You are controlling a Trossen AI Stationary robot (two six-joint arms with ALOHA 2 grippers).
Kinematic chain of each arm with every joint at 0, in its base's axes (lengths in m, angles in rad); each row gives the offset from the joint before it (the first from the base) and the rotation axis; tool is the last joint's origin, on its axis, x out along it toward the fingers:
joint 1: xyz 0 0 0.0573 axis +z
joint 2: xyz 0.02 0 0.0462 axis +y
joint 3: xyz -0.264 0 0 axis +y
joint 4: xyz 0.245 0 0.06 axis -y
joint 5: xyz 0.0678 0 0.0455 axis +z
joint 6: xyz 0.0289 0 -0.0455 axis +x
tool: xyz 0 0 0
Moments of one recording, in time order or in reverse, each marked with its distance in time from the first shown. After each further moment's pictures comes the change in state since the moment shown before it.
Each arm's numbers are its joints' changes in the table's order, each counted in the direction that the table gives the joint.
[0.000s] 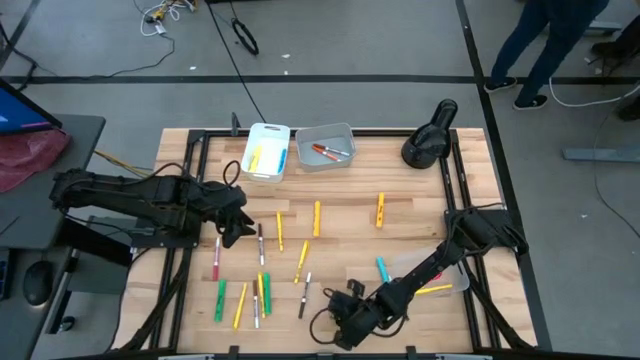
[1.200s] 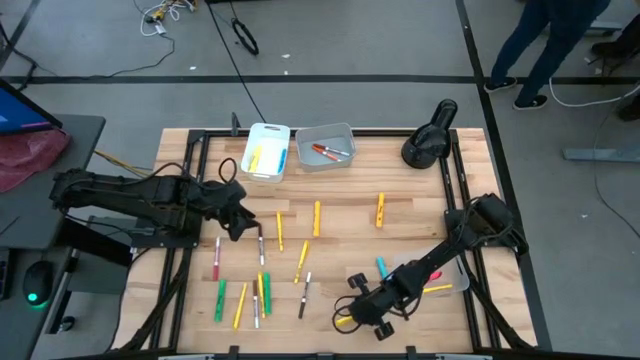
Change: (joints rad) left arm 0.000 0.000 0.000 0.016 0.120 -0.158; right arm -0.028 -0.132 0.321 0.088 0.300 -0.758
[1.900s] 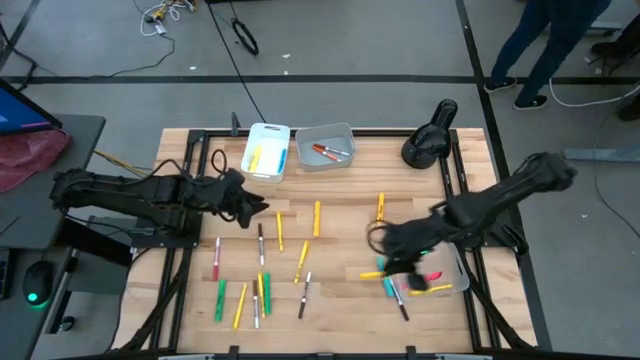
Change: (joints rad) left arm 0.000 0.000 -0.001 0.201 0.228 -0.043; right arm -0.214 -0.747 0.012 -0.466 0.210 0.221
